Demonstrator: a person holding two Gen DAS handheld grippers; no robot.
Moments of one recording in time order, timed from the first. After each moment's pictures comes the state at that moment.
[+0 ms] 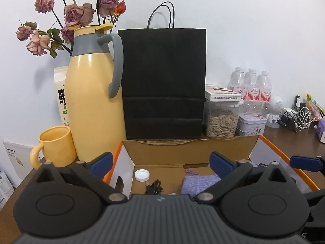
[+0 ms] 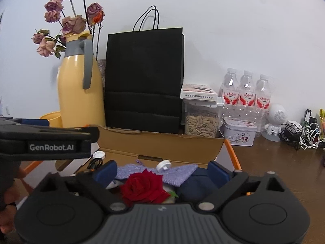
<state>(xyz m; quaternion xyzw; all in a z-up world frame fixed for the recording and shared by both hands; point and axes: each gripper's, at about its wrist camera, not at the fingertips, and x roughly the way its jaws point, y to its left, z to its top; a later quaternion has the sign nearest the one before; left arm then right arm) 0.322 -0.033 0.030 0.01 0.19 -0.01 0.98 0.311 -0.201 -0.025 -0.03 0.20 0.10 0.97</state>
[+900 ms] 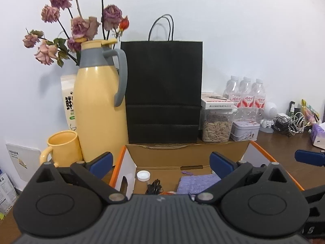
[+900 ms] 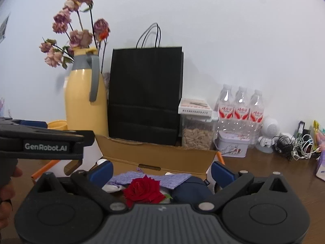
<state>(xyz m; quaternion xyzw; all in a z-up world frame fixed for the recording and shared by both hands) 0.281 -0.031 0.053 0.01 0.17 -0.01 0.98 0.274 -0.211 -0.001 -0.04 0.17 0.11 0.98</state>
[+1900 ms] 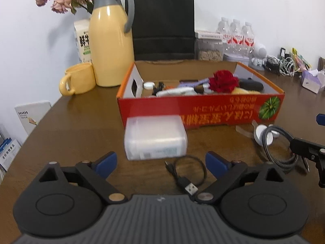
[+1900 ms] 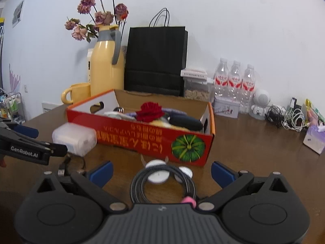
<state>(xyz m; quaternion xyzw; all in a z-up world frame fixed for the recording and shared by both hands) 0.163 -0.021 -0.015 0.03 0.31 -0.01 0.95 0.146 -0.259 -0.048 -0.06 0.23 0.13 0.96</state>
